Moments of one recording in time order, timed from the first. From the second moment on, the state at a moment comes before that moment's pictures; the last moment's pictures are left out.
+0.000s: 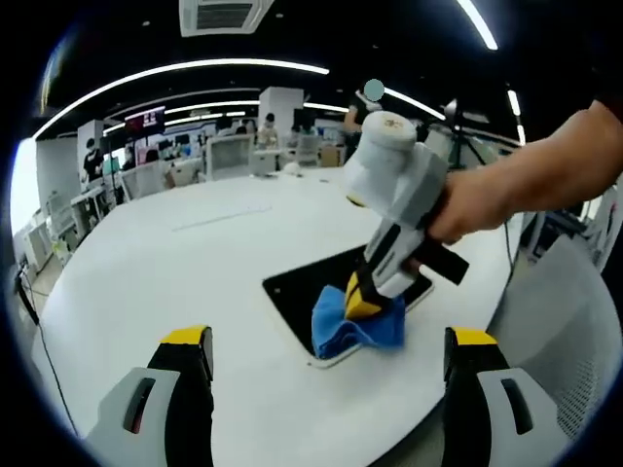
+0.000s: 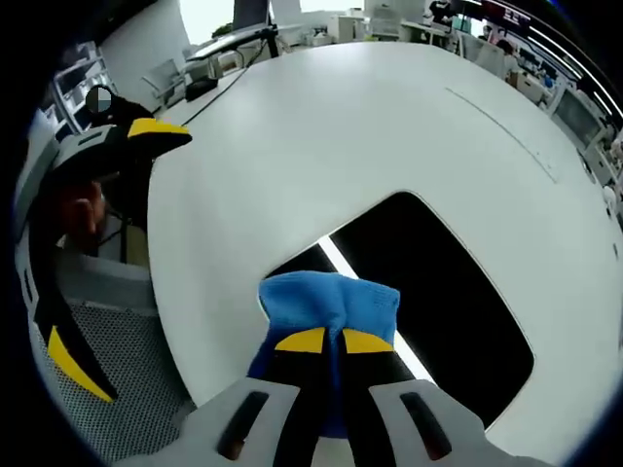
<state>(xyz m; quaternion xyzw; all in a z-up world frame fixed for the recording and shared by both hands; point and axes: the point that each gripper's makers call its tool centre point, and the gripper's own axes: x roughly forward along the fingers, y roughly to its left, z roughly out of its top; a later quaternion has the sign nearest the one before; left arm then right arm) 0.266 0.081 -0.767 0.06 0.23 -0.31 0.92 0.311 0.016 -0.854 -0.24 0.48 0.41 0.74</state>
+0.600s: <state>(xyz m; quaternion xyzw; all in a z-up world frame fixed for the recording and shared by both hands) 0.265 0.067 -0.765 0.04 0.23 -0.33 0.91 0.300 0.016 -0.854 -0.22 0.49 0.42 0.73</state>
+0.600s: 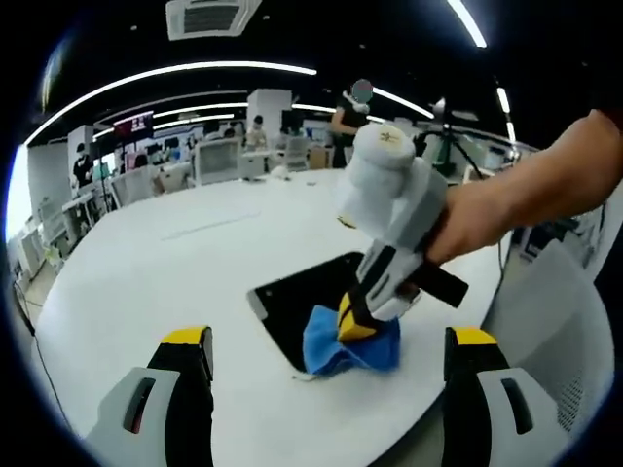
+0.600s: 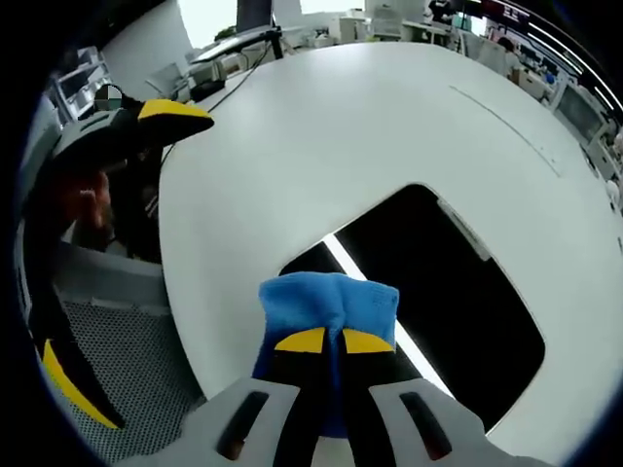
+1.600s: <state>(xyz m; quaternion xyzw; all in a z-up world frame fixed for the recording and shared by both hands) 0.259 0.077 -0.781 0.04 0.24 -0.31 0.92 0.298 0.015 -0.855 -0.22 0.48 0.43 0.73</state>
